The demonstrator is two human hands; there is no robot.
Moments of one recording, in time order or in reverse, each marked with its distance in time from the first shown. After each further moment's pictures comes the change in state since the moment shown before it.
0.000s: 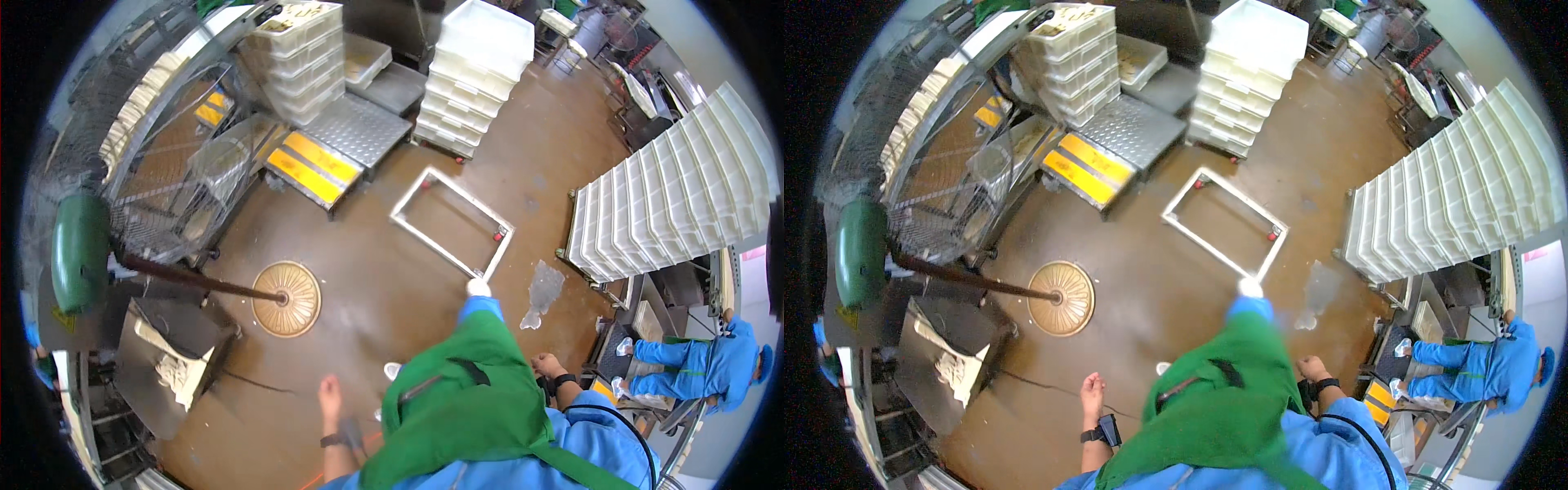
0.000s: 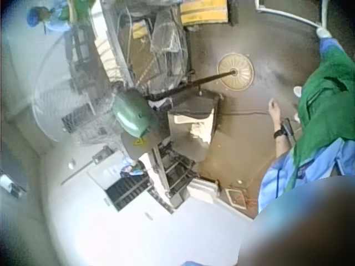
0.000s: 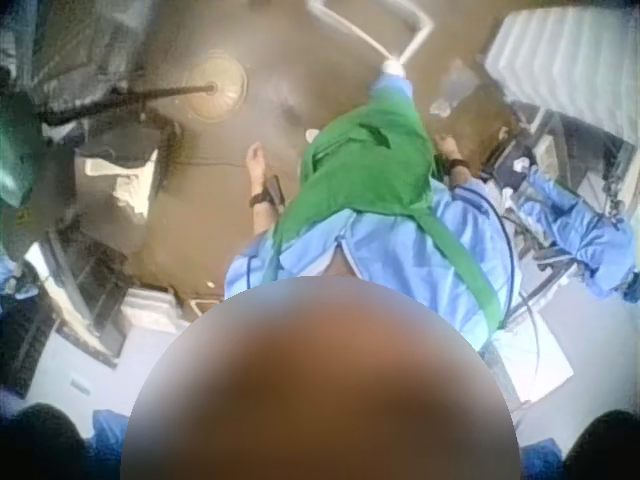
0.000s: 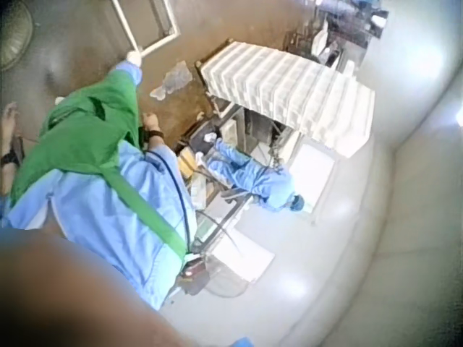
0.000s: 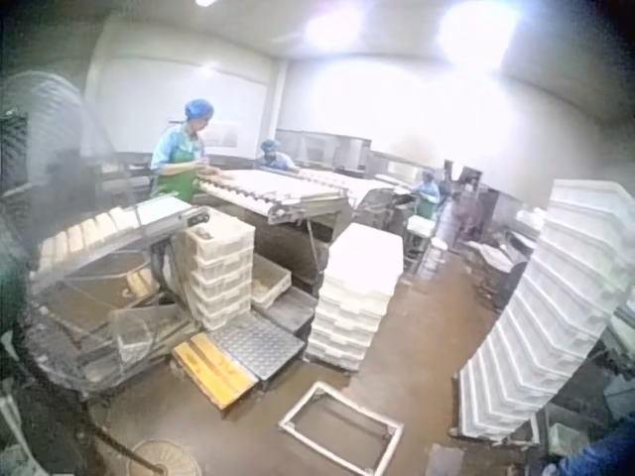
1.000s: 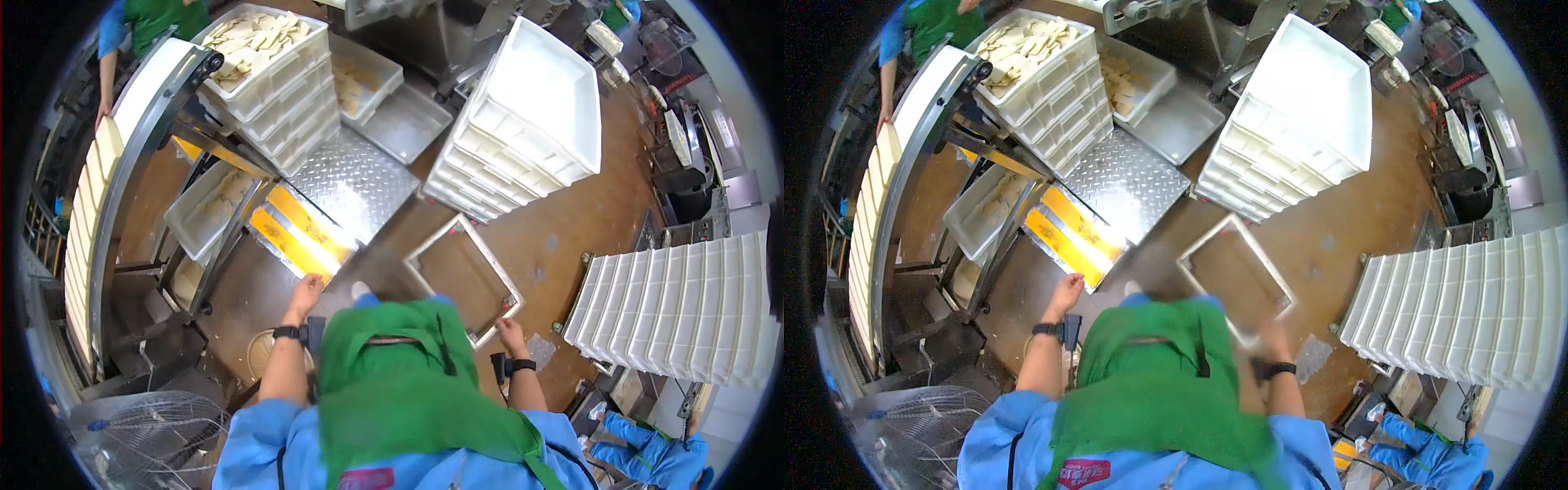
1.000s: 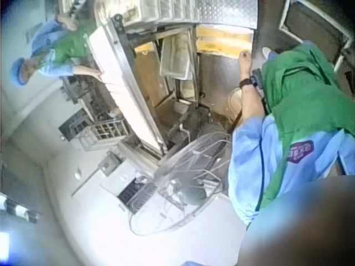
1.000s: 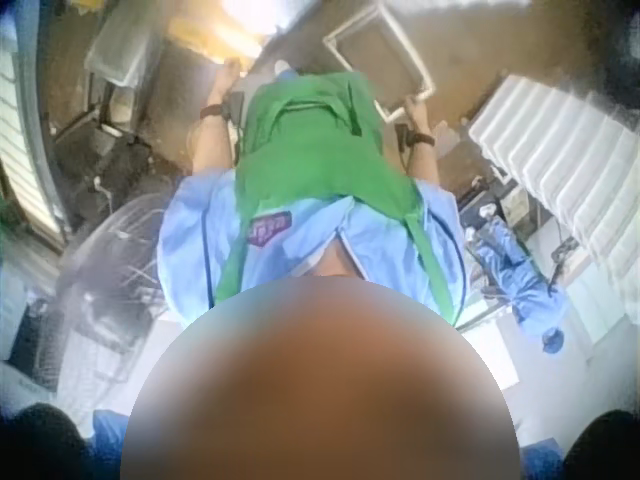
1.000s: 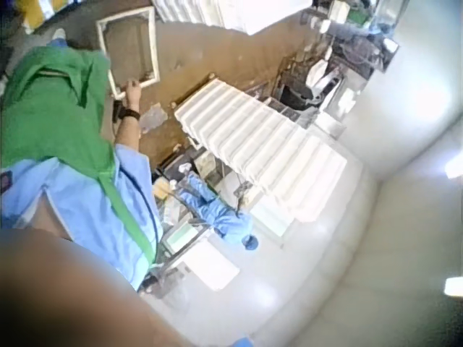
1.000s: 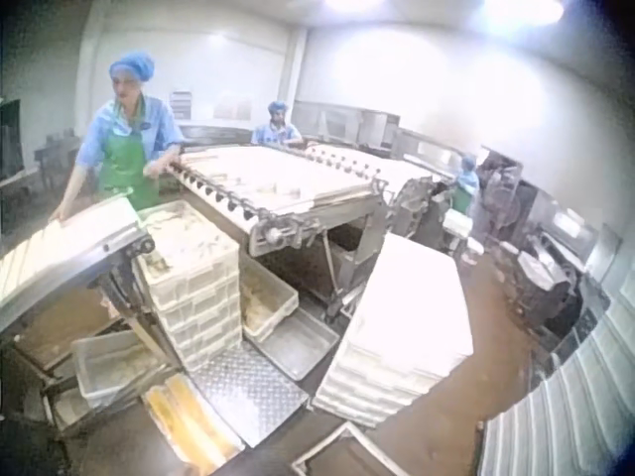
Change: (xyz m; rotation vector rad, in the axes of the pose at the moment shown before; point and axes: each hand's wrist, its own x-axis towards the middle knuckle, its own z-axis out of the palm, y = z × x) left_hand 0.586 0.482 0.235 0.515 -0.207 0.132; right_hand 0.370 -0.455 -0.242 0.442 0.157 -0.331
